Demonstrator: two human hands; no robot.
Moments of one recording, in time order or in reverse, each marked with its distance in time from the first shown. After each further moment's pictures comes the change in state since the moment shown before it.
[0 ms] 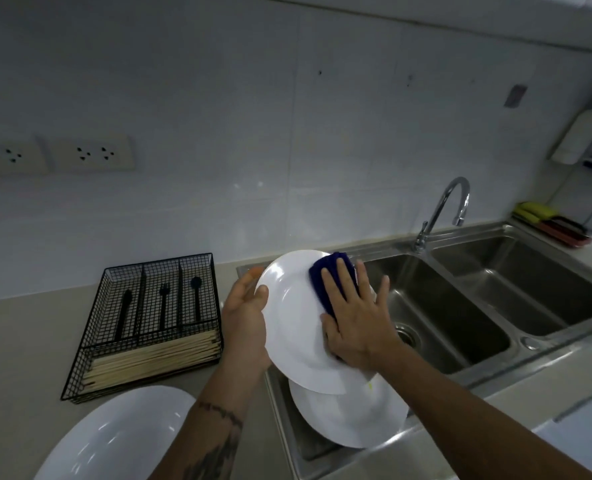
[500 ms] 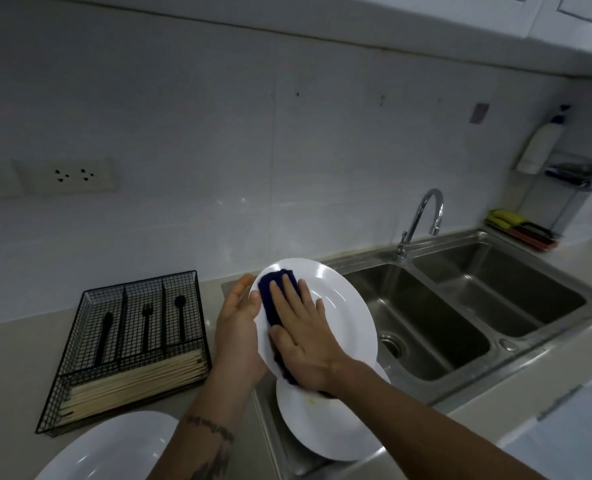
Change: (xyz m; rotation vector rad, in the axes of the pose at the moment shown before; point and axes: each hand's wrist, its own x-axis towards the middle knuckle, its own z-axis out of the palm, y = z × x) left_hand -0.003 0.006 0.014 -0.089 -0.099 -0.060; right_hand -0.008 -0.057 -0.025 0.580 -0.036 -0.131
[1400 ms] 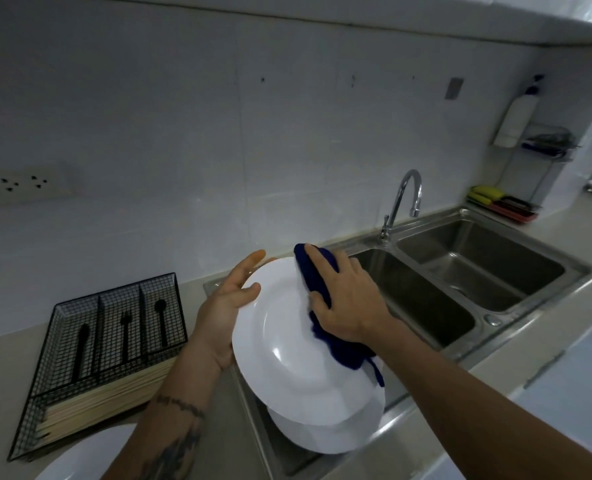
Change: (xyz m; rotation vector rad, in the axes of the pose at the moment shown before) left_hand 0.029 0.010 0.002 0.191 -0.450 -0.109; right_hand 0.002 0.070 -0.066 -0.371 0.243 0.115
